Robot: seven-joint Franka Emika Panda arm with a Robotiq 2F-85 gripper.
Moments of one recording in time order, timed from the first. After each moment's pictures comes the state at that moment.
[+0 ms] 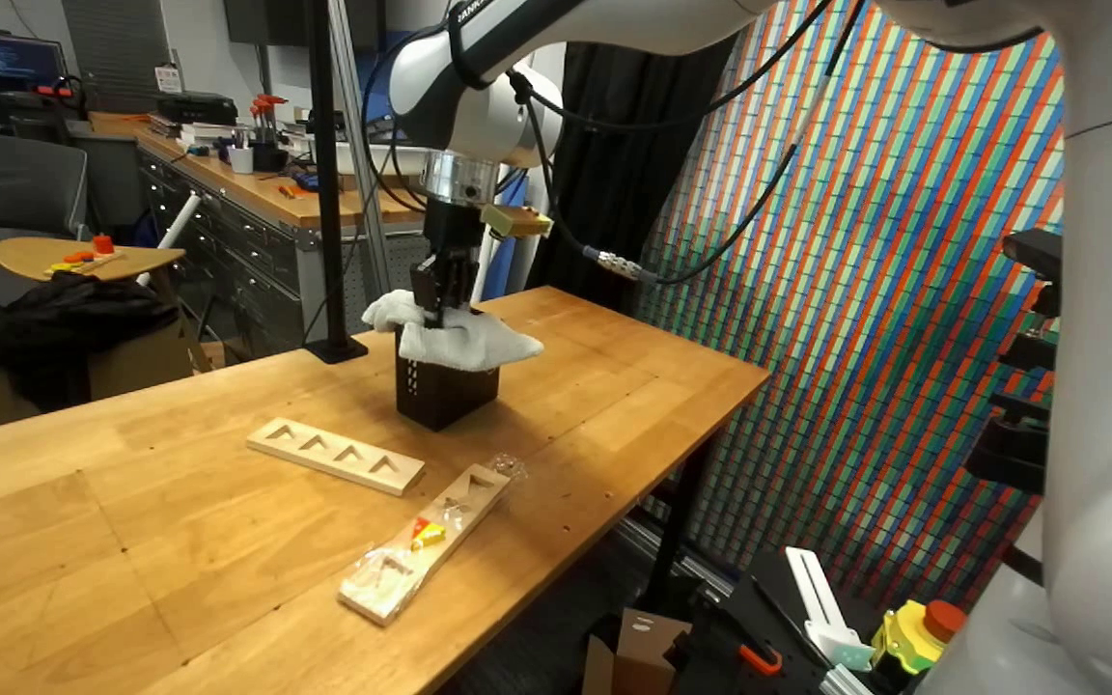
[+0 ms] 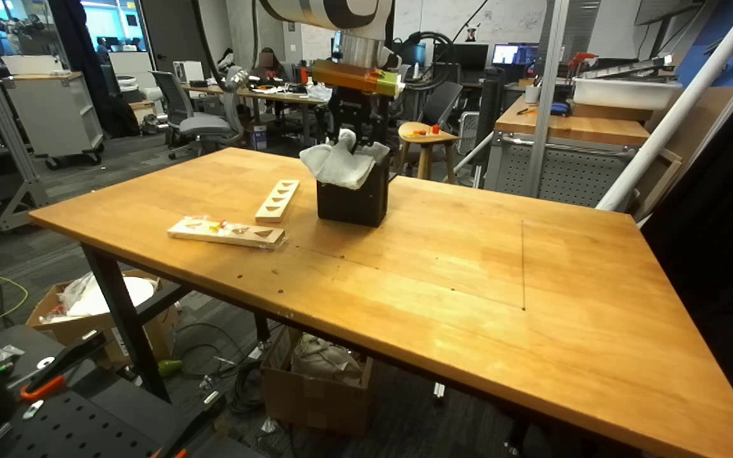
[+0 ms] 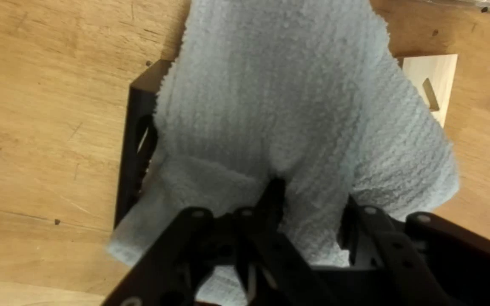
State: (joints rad) arm -0.15 0.39 0.05 -1.72 0.13 2.10 -0.56
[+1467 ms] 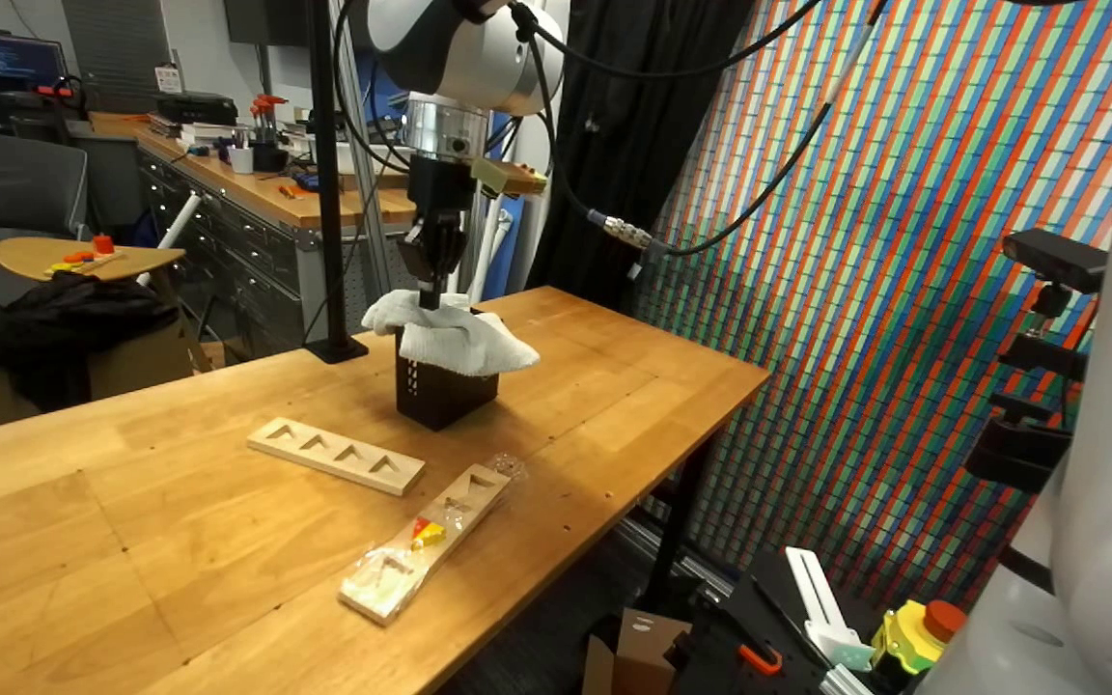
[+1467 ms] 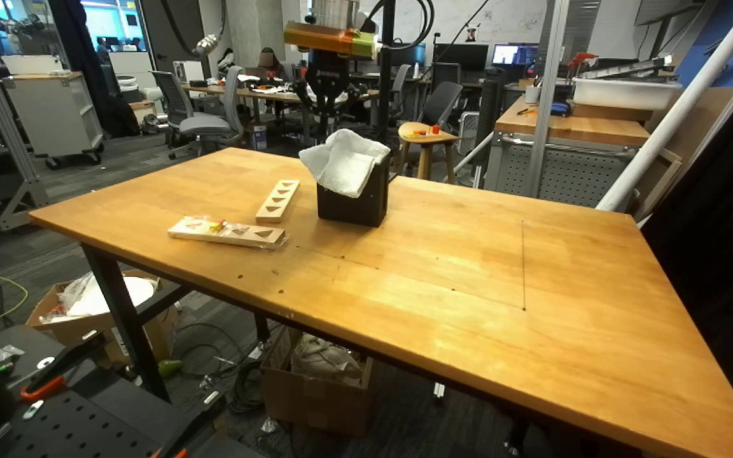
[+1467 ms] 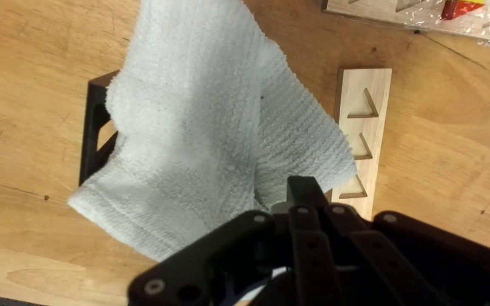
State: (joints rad) arm -0.10 0.27 0.05 -1.76 0.08 2.03 -0.50
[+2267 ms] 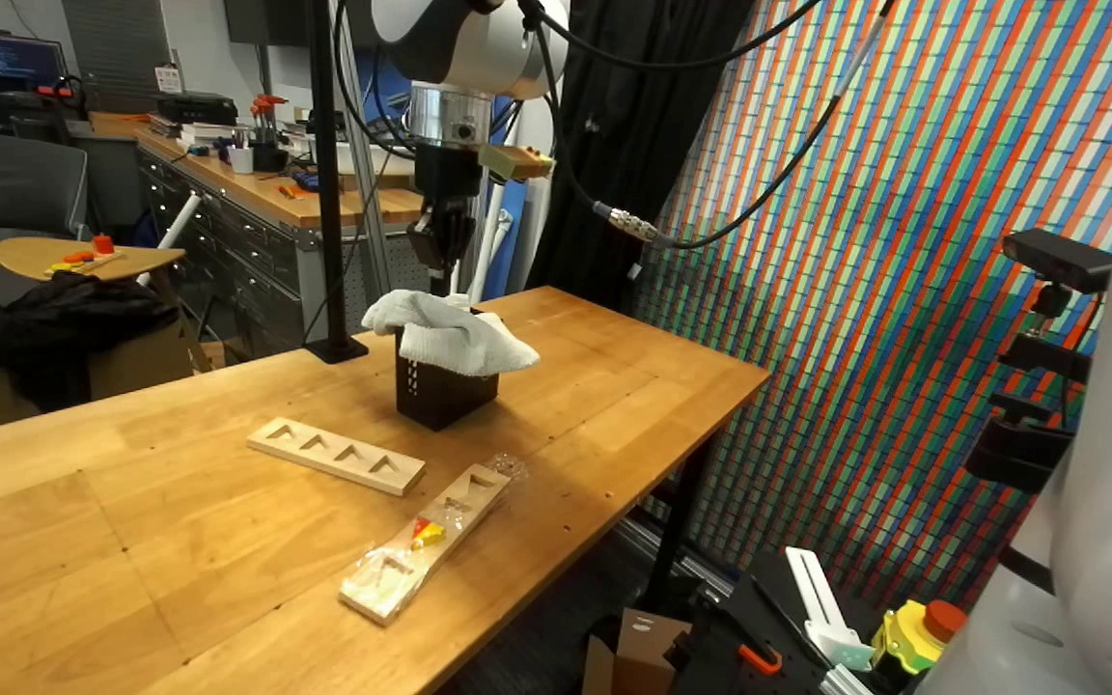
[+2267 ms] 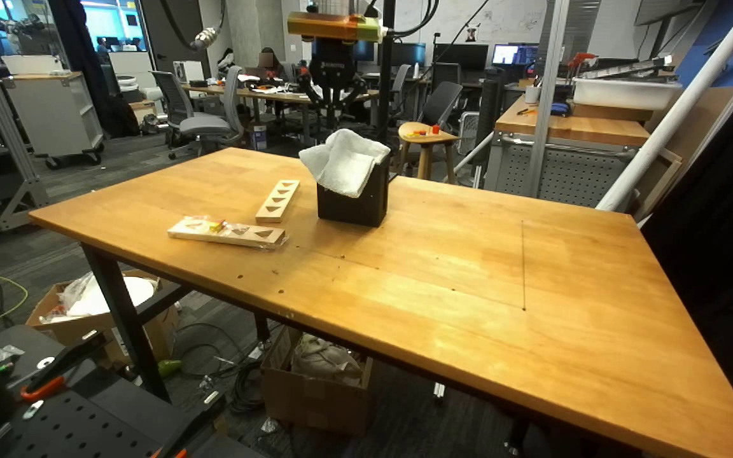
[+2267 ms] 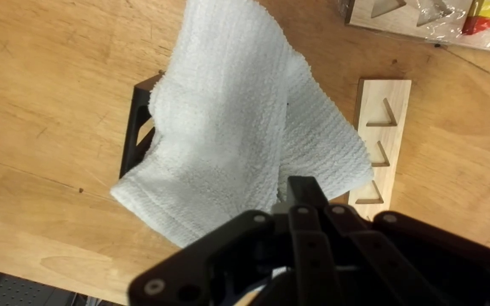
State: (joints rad) arm -0.10 0.26 0.04 -1.75 0.02 2.01 -0.50
